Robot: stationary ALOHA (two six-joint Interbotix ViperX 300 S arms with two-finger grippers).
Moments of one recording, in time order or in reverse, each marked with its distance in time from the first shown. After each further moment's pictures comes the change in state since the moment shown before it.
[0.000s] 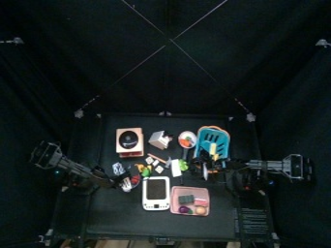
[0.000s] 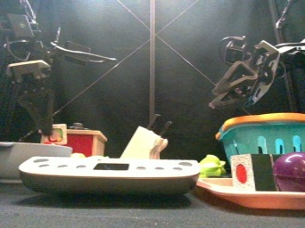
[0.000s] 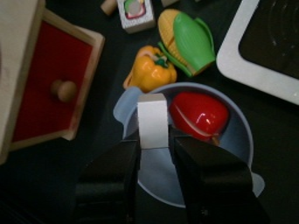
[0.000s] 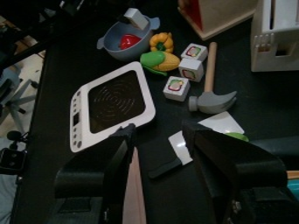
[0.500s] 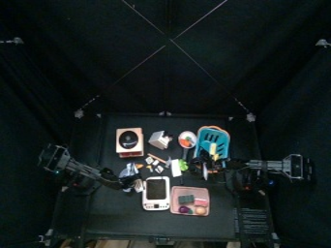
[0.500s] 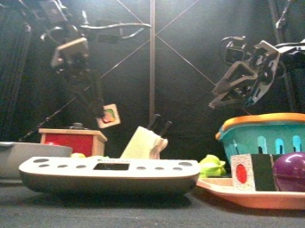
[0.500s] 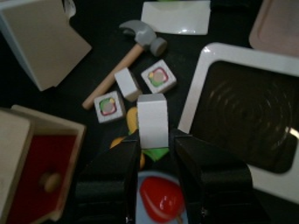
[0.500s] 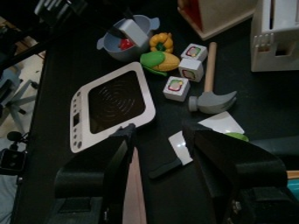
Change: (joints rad) left arm 0.095 0.155 -0.175 0.199 -0.172 -0.043; right arm 0.000 0.002 0.000 0.003 0.000 0.000
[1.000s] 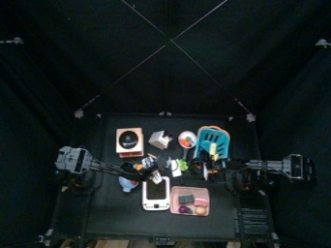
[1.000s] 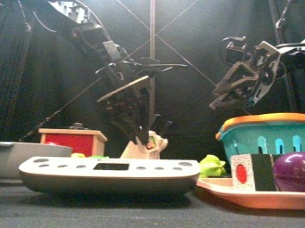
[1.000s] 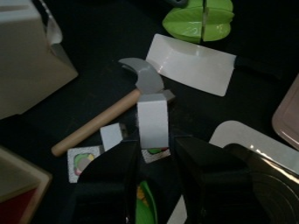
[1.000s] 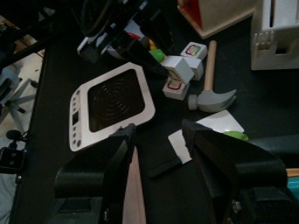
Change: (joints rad) left arm 0.176 0.265 -0.198 -0.012 -0.158 -0.095; right arm 0.000 -0.002 0.003 -0.005 0.000 0.000
